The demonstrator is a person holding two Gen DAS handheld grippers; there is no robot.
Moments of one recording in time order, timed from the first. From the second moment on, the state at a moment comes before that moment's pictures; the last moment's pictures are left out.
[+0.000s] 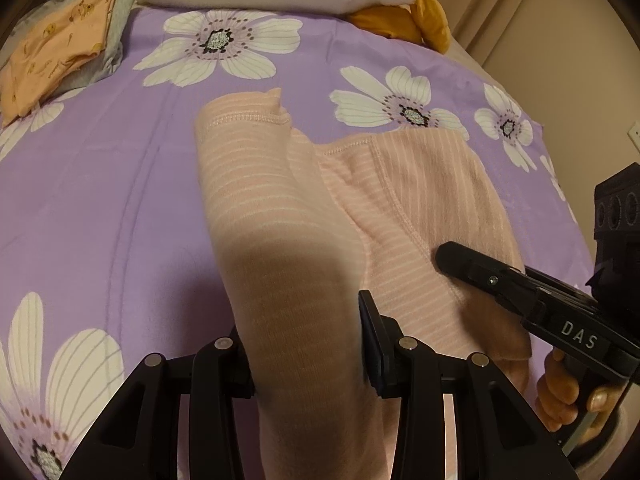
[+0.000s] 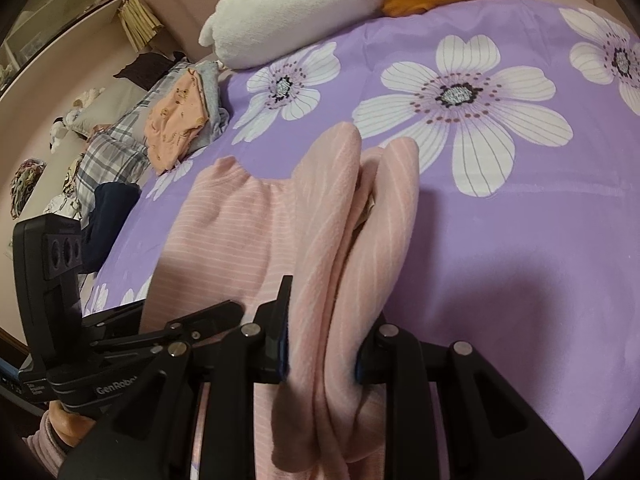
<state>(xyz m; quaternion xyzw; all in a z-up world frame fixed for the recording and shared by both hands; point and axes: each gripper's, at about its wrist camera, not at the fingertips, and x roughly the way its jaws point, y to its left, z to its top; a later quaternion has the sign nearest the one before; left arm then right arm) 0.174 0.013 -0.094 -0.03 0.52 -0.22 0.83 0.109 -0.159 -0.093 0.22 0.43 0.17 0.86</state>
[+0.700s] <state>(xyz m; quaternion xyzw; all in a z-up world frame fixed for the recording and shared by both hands) 0.172 0.014 -0.097 -0.03 0.51 -0.21 0.83 0.110 -0.172 -0.104 0.23 0.45 0.15 0.85</state>
